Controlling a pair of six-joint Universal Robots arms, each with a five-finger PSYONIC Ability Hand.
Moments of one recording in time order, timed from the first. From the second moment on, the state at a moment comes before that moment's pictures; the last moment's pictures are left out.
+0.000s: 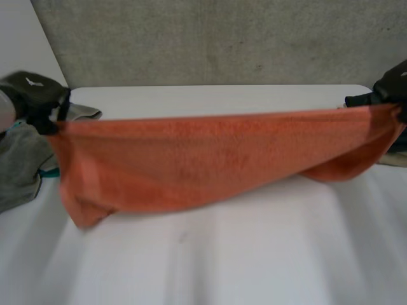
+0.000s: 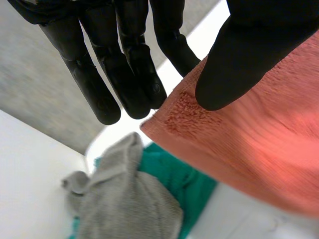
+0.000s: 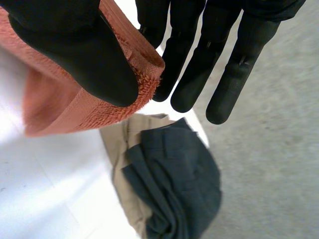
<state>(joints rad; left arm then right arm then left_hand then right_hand) 4.62 -1.88 -1.11 2.61 -1.40 3.78 1.65 -1.27 1.04 0.61 1.45 2.24 1.15 1.20 1.19 1.20 0.97 1.15 1.17 1.19 1.20 1.01</state>
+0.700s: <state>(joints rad) 4.48 -2.14 -0.97 3.61 -1.58 3.58 1.72 -0.98 0.87 -0.45 1.59 2.59 1.15 1.20 1.19 1.20 0.97 1.22 1.18 1.19 1.20 1.02</state>
